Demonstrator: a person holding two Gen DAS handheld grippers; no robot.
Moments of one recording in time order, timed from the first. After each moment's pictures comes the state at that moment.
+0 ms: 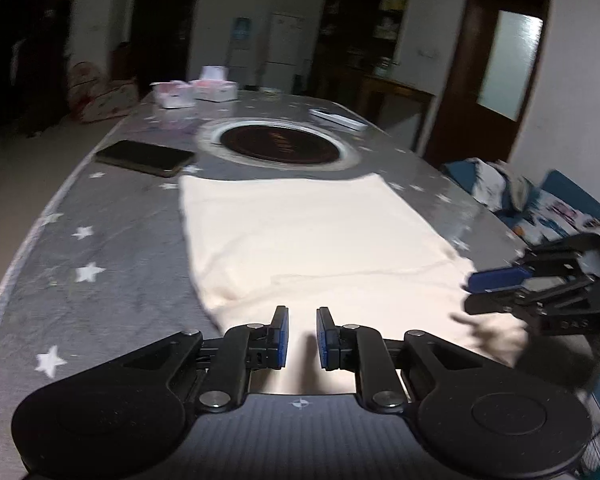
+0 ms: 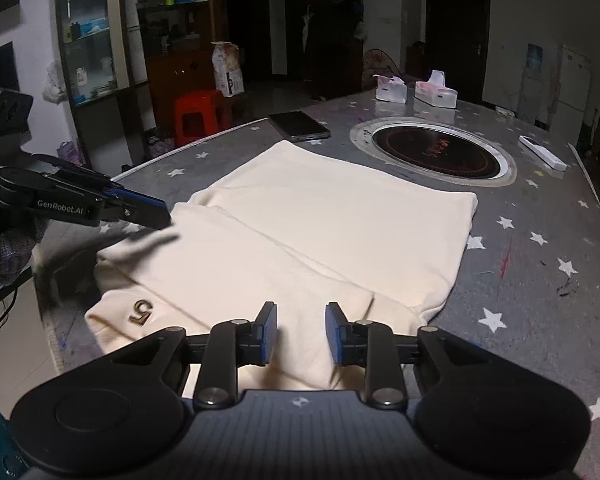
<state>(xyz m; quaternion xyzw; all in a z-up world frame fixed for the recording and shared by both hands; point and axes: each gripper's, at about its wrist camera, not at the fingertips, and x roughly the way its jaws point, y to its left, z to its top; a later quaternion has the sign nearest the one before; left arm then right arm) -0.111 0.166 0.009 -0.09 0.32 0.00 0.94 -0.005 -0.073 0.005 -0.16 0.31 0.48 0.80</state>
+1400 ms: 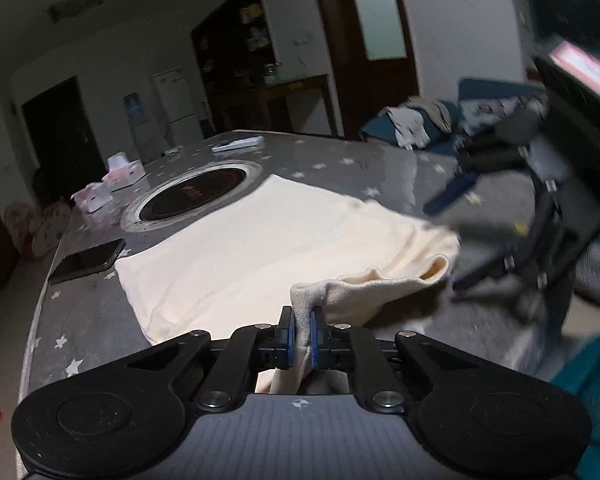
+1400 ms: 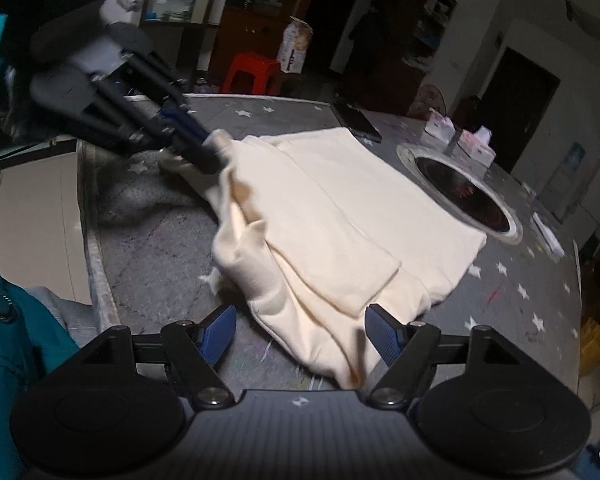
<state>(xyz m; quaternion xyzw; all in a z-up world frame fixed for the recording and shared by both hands) -0.137 0.111 0.009 0.11 0.27 -0.09 0.95 -0.076 -0.098 -0.002 -0.33 0.20 0.51 0.77</state>
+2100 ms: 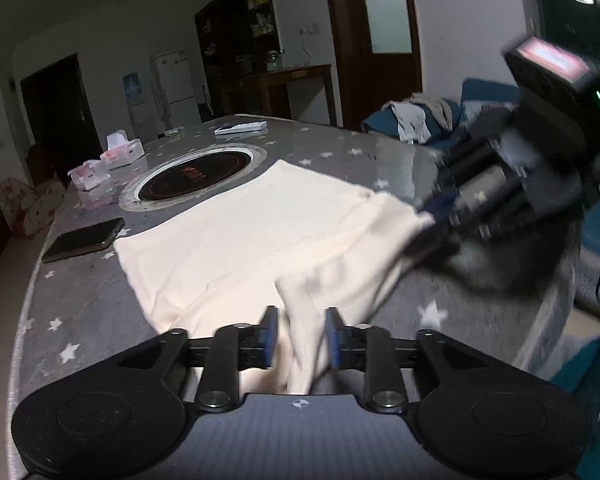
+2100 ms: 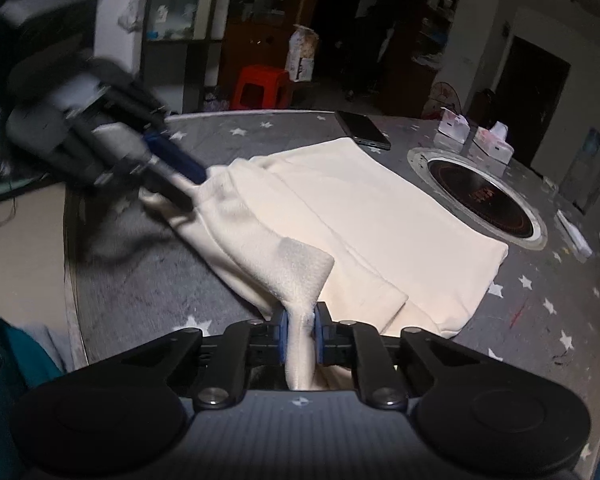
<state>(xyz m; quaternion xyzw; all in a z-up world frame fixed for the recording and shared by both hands) -0.149 0.121 0.003 0.13 0.30 -0.10 0.94 -0.036 -0.076 0.002 -0.28 0.23 0.54 0.76</state>
